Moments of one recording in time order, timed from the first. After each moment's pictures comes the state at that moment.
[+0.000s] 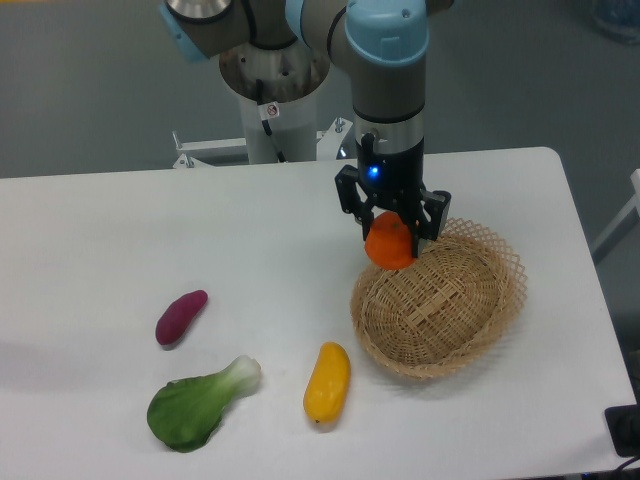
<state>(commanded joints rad) 2.51 -1.67 -1.69 -1.03 1.52 1.07</state>
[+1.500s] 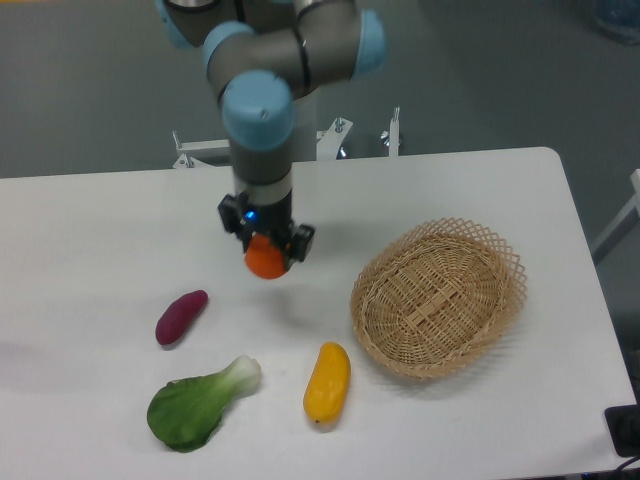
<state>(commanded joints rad) 2.19 -1.80 -1.94 -0.88 1.54 0.66</state>
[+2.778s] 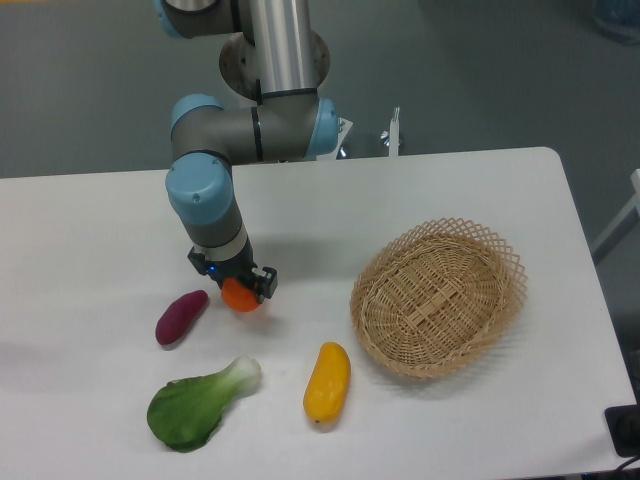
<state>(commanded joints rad) 2.11 -1.91 -1.95 -0.81 1.64 0.55</state>
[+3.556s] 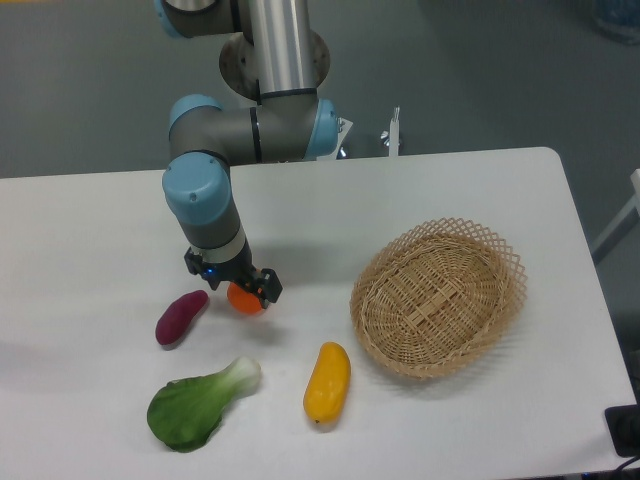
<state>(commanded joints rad) 2.11 -1.89 -1.88 -0.82 1.64 0.56</state>
